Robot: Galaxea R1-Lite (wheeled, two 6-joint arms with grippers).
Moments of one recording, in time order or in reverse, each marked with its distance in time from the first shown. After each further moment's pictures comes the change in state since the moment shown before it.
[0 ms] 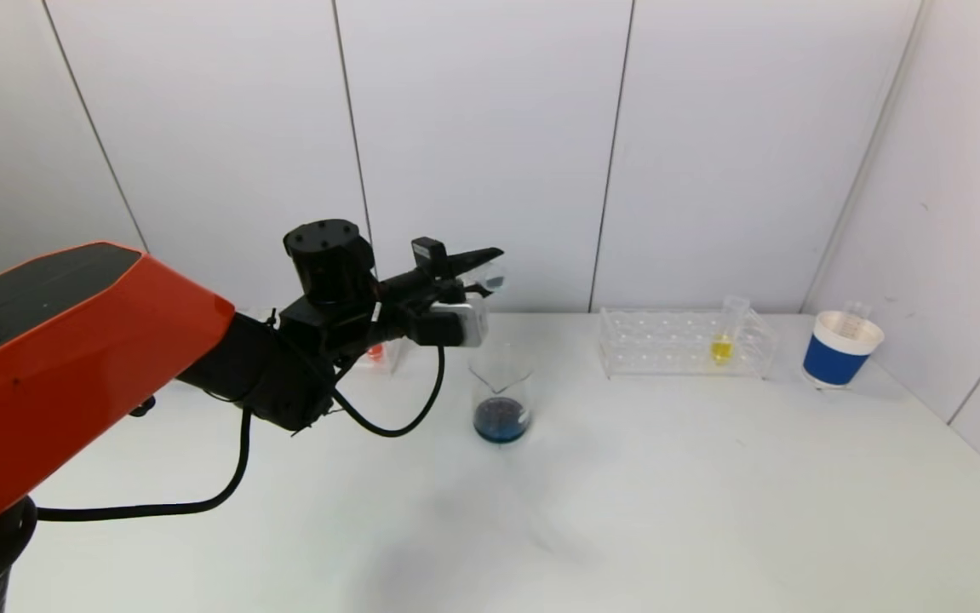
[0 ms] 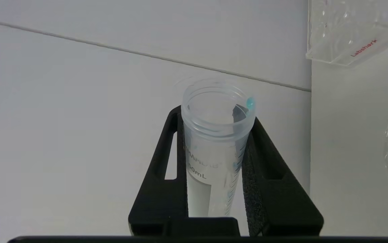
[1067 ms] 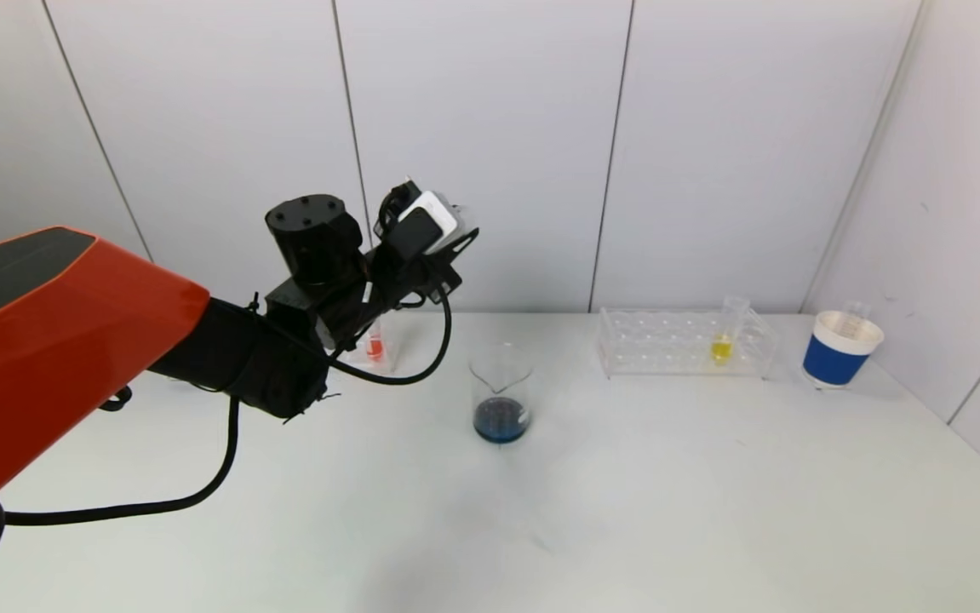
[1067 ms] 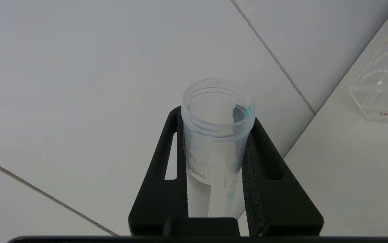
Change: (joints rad) left arm -0.001 -0.047 -0.024 -0.005 0.332 -0.603; right arm 0.000 0.000 0.000 0.000 0.000 0.000
